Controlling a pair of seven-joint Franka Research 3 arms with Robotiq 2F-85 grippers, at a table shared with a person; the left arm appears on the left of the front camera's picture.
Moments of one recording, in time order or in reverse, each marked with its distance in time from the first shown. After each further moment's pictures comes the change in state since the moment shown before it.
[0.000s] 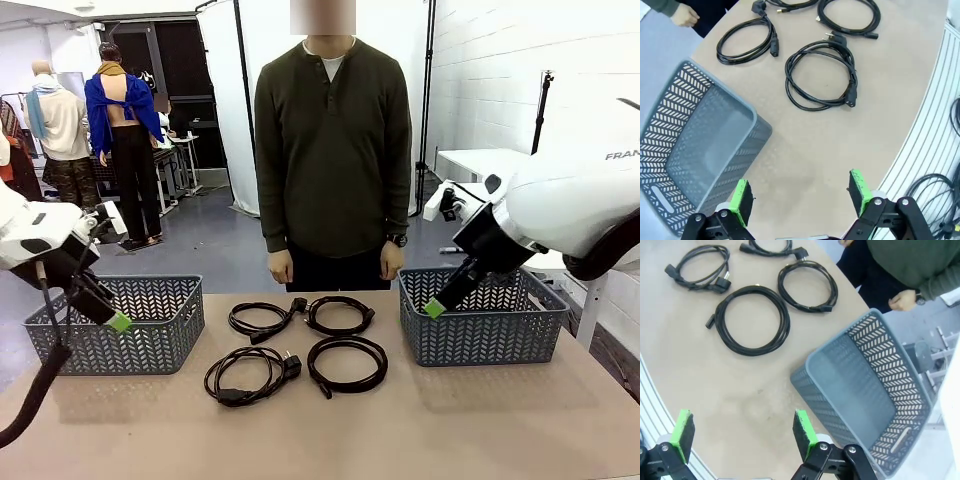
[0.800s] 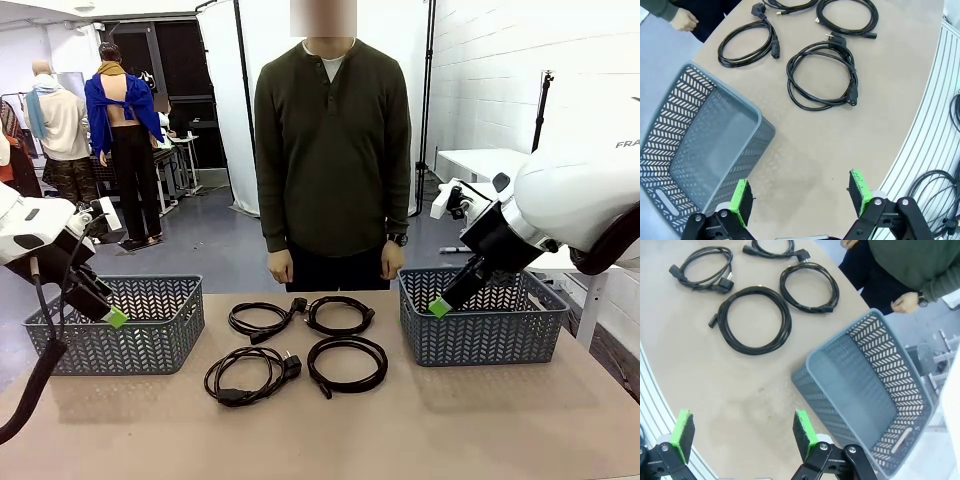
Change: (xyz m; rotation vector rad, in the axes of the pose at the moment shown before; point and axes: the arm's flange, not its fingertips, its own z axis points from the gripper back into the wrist) left arm 0.000 0.006 0.004 -0.004 -0.009 -0.021; right arm -0.005 -0.003 0.005 0.017 -0.010 0.005
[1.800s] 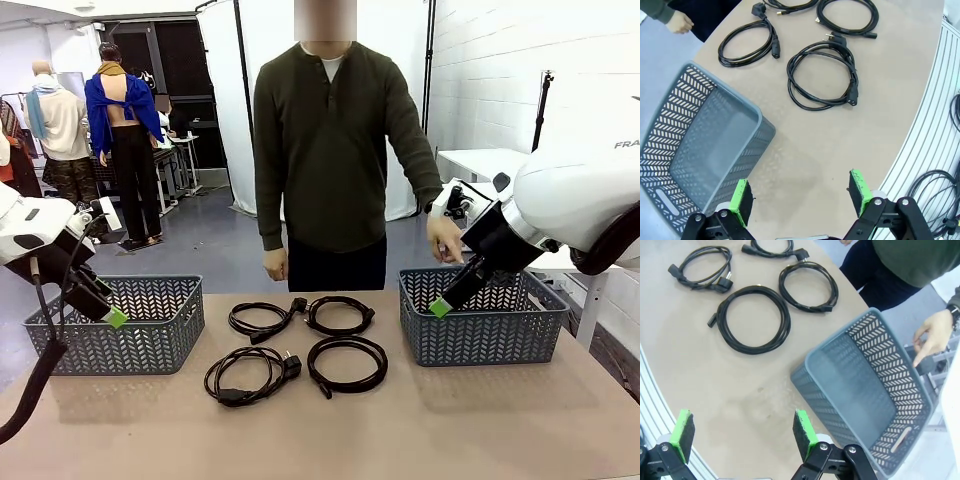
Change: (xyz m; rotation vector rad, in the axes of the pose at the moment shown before) left arm 0.000 0.000 0.000 0.001 0.001 0.000; right arm 0.000 0.000 0.000 -0.003 0.002 0.000
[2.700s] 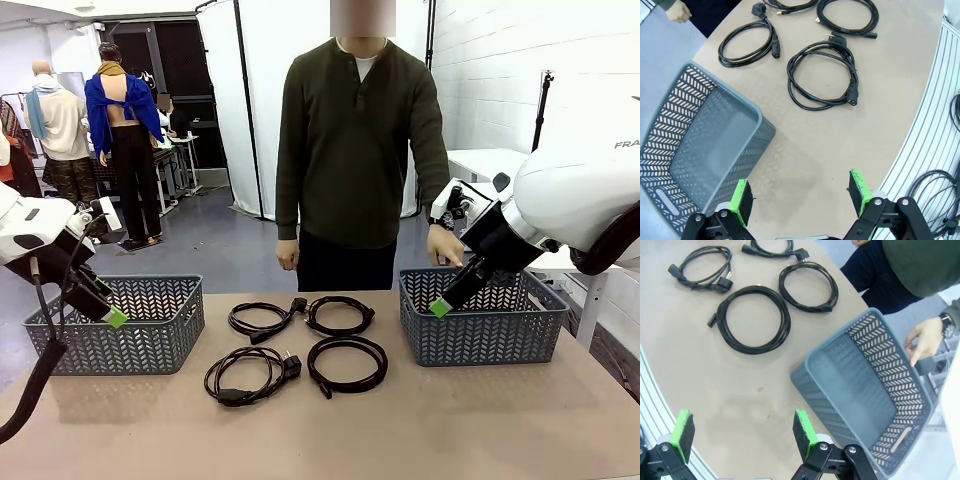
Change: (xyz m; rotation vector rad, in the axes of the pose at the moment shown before) left arm 0.000 0.000 0.000 0.000 0.000 0.000; right arm 0.000 0.000 0.000 0.000 0.000 0.000
